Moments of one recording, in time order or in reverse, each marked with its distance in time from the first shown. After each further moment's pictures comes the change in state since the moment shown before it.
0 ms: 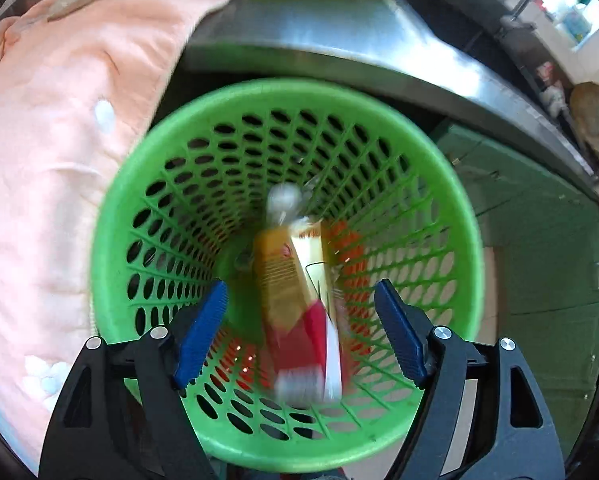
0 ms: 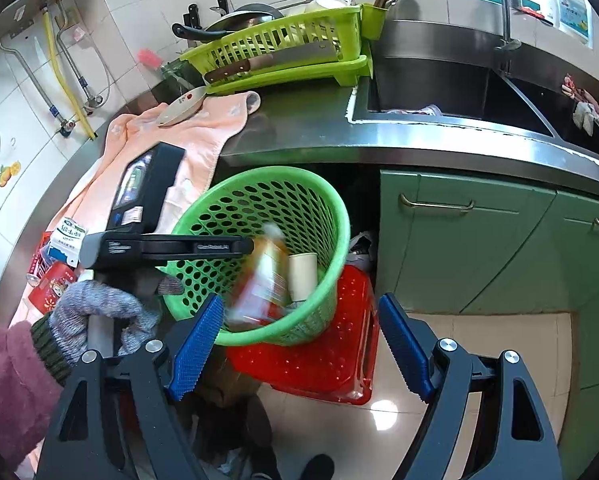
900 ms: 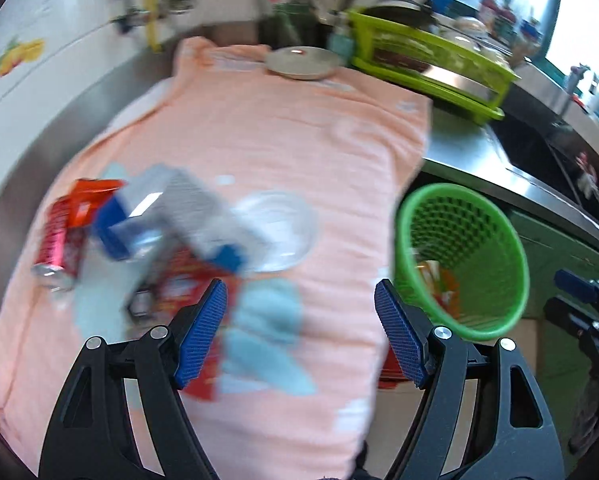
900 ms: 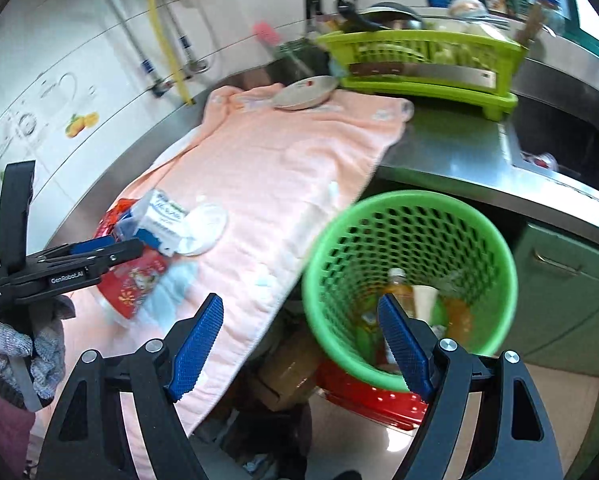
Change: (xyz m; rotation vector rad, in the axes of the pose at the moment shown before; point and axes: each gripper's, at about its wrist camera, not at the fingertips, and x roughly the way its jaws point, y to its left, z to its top) left arm -0.222 0.182 -0.111 -0.178 -0.300 0.260; right arm 0.029 0.163 0.017 -0.208 0.016 0.224
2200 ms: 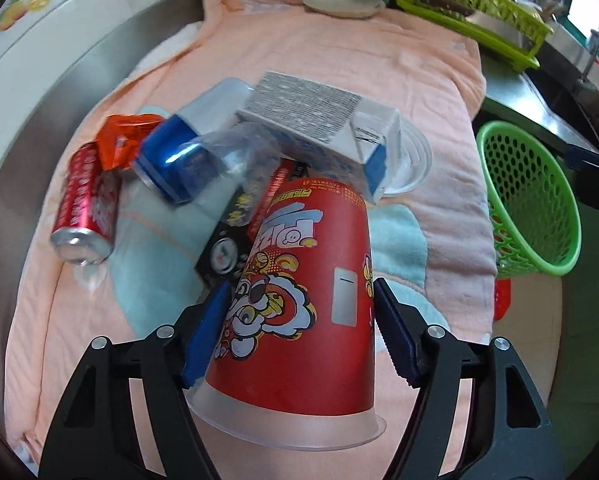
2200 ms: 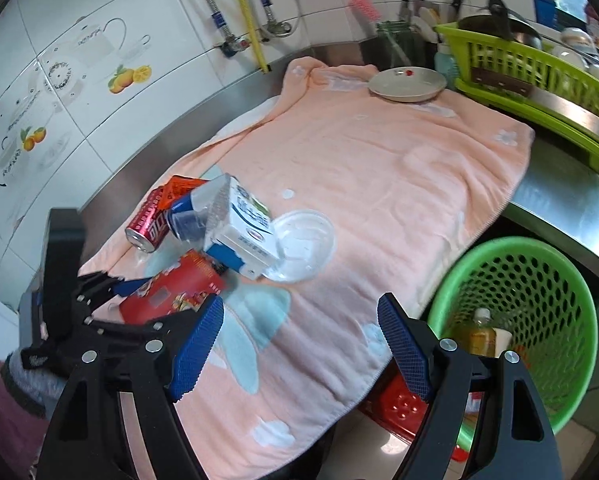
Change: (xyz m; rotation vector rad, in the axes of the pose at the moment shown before) left arm 0.038 0.079 -0.028 0.050 0.160 0.049; right arm 0.084 0.105 0.051 -0.149 0.094 0.141
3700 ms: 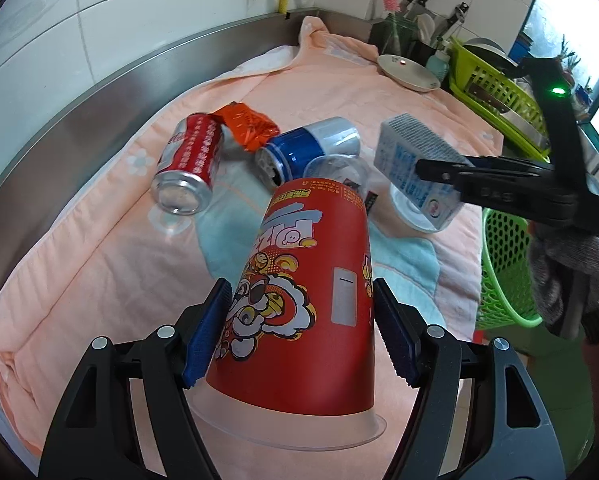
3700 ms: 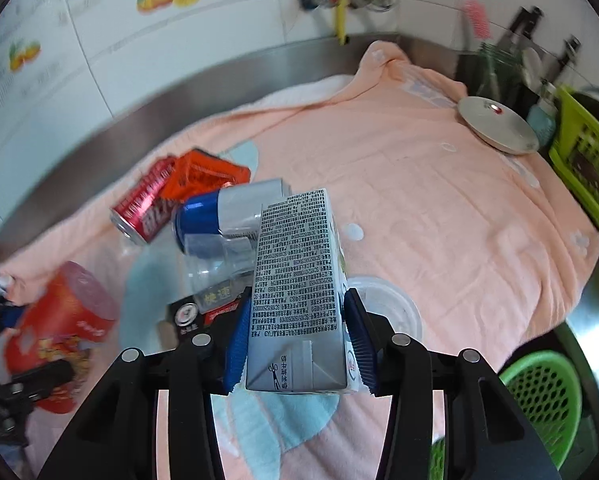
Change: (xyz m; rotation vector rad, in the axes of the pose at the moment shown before) left arm -0.067 0.074 -0.038 -0.261 -0.134 -0.042; right arm 0.095 0.078 0.063 -0.251 0.105 -0.035
